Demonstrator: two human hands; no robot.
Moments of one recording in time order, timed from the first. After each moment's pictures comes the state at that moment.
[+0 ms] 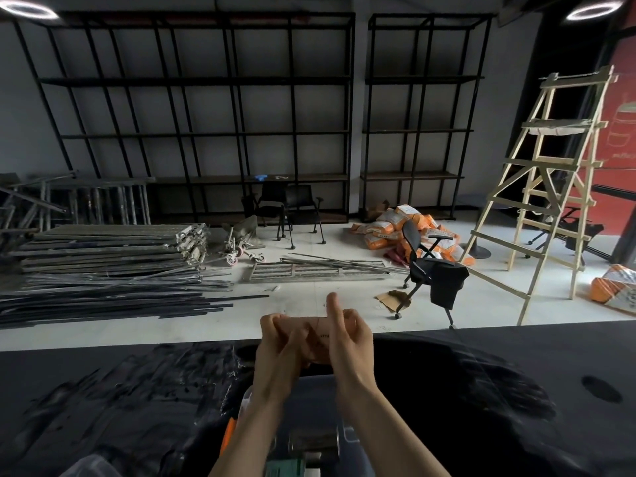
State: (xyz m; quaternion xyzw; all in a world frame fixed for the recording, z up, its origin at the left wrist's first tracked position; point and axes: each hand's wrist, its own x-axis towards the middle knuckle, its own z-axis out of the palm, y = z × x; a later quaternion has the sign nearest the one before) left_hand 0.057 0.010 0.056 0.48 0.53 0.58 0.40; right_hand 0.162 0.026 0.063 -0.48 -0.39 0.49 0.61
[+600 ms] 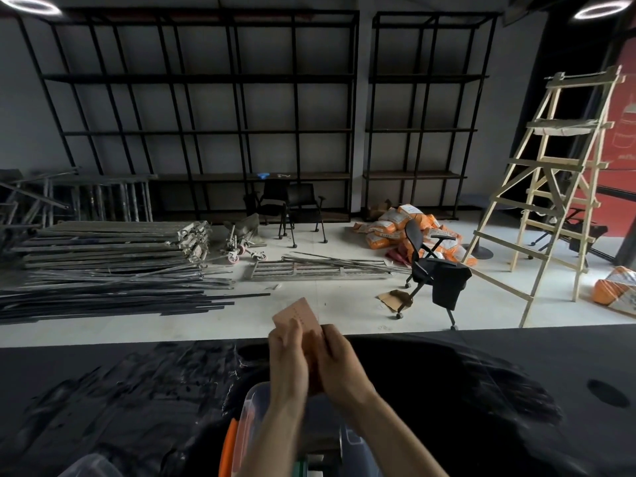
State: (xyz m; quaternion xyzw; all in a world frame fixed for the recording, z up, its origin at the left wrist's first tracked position) left_hand 0.077 0.022 0.048 0.31 0.53 0.65 0.45; right_hand 0.161 0.034 0.032 -0.47 -0.57 0.47 0.48
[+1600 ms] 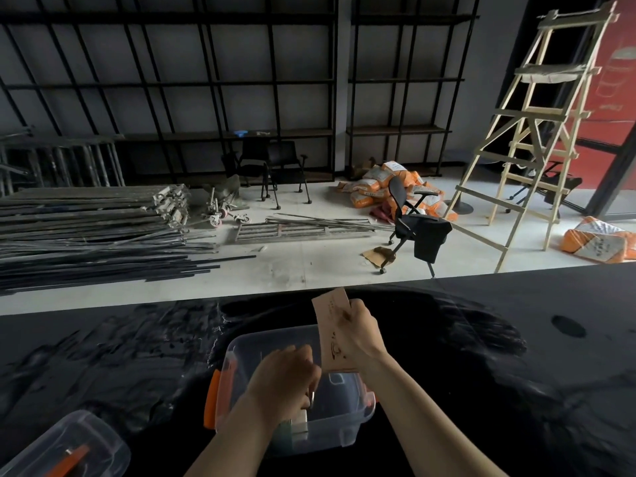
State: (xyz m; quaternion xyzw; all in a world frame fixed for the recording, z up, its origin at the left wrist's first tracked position) left_hand 0.065 -0.002 -0.024 0.86 0.50 -0.08 0.00; right_hand 0.210 0.024 0.015 -0.67 -0.53 0.38 0.36
